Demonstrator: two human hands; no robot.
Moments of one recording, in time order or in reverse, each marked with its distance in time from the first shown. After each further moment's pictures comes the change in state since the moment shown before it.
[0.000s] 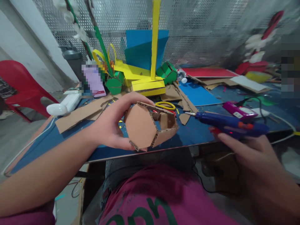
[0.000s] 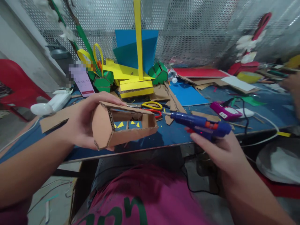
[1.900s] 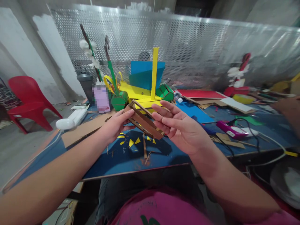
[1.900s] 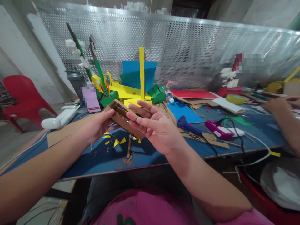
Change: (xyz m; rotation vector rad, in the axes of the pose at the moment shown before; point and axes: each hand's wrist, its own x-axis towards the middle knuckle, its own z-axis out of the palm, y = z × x) left_hand 0.008 -0.024 -0.001 -0.678 0.600 -0.835; right_hand 0.065 -0.119 0.119 1.090 -0.559 0.149
